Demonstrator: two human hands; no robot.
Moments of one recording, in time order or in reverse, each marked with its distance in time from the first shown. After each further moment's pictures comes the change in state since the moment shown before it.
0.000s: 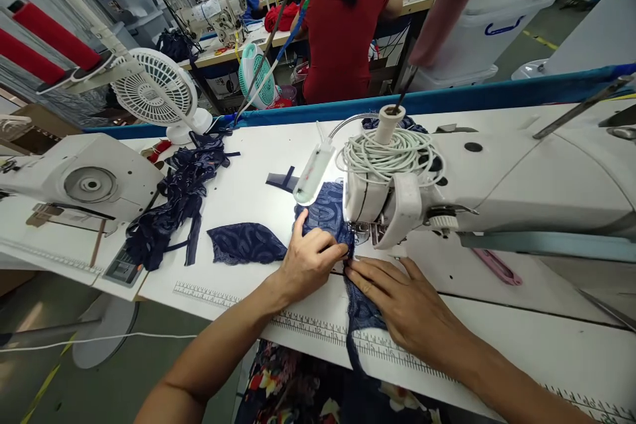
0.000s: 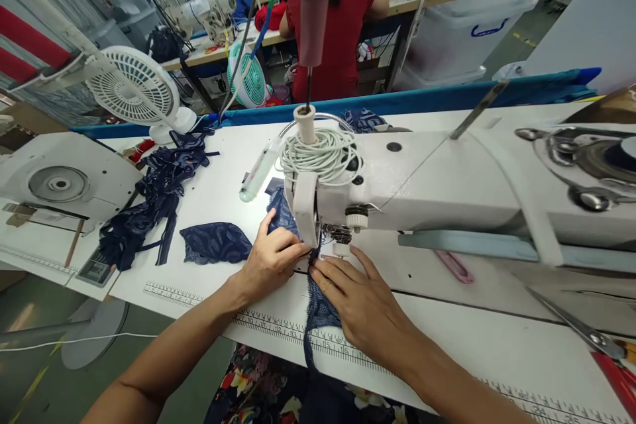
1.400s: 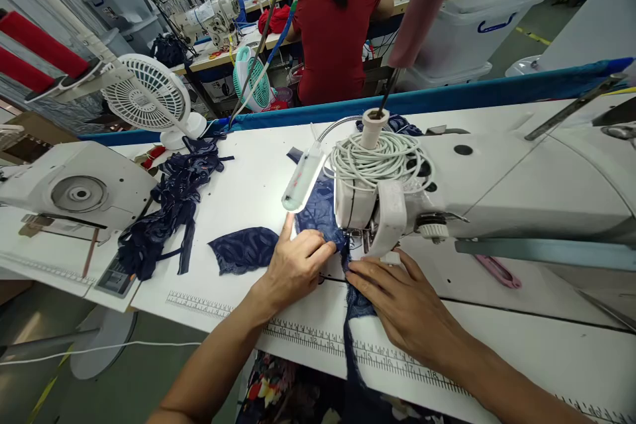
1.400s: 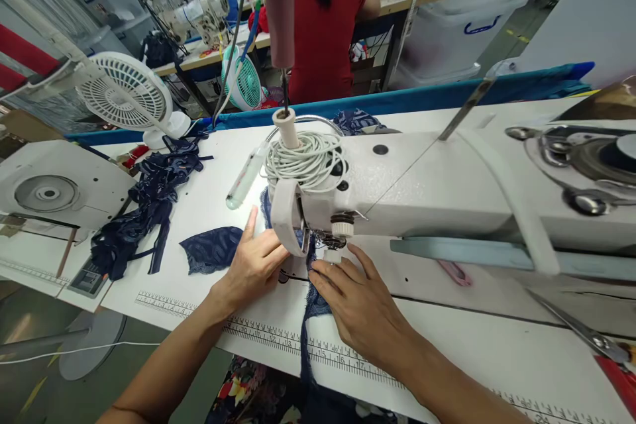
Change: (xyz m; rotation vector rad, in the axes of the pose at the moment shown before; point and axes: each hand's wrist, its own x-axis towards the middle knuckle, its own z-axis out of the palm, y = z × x) left_hand 0.003 -0.008 -0.017 0.041 -0.026 0.019; right_hand -0.001 0.007 0.003 0.031 0.039 0.041
